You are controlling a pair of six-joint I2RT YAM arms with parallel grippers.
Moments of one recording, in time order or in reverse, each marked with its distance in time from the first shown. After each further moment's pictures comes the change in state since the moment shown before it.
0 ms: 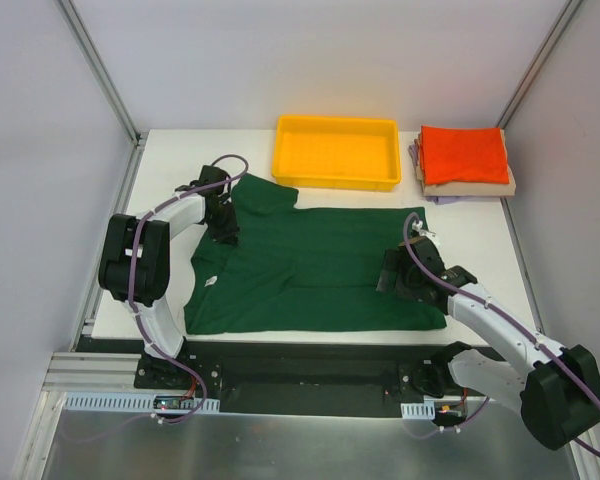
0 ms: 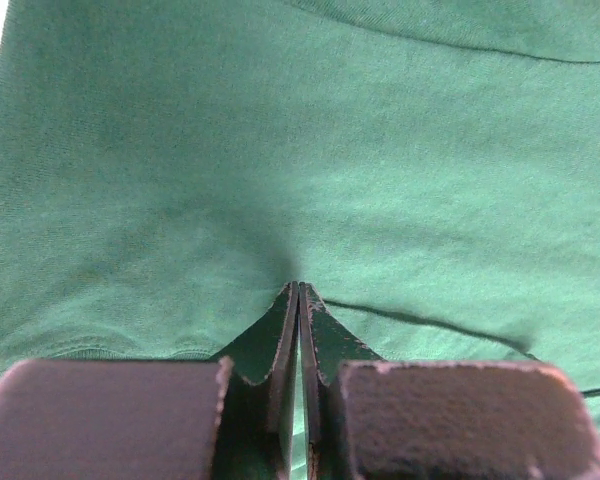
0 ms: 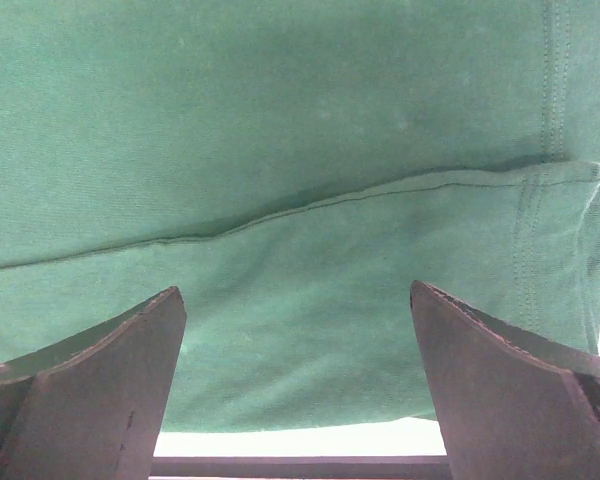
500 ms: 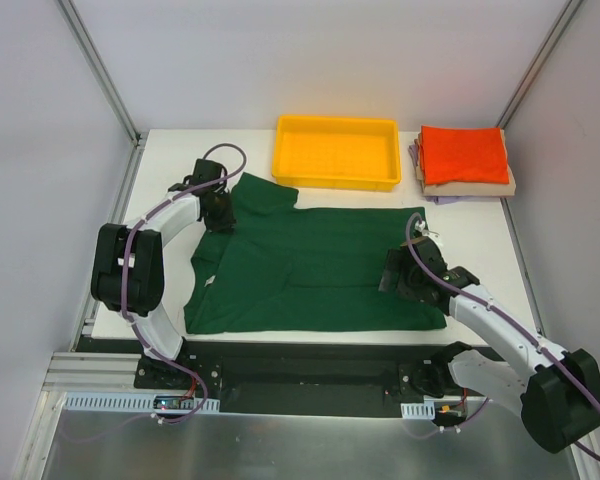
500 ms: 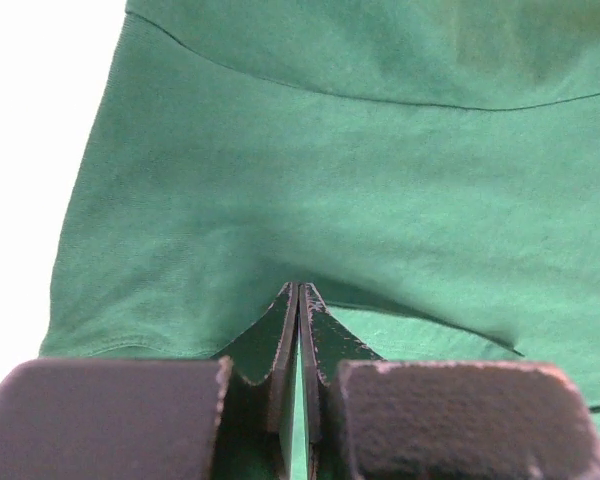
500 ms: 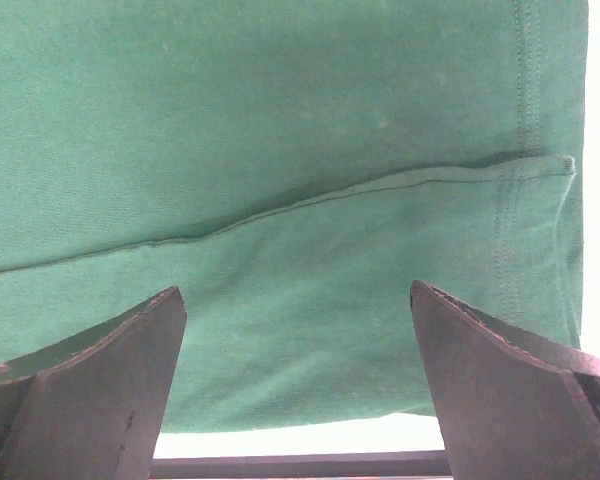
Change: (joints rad) left arm 0.006 -0.081 0.000 0.052 -0.048 0.049; right arm -0.010 -0.018 0.000 -0.019 0.015 0.000
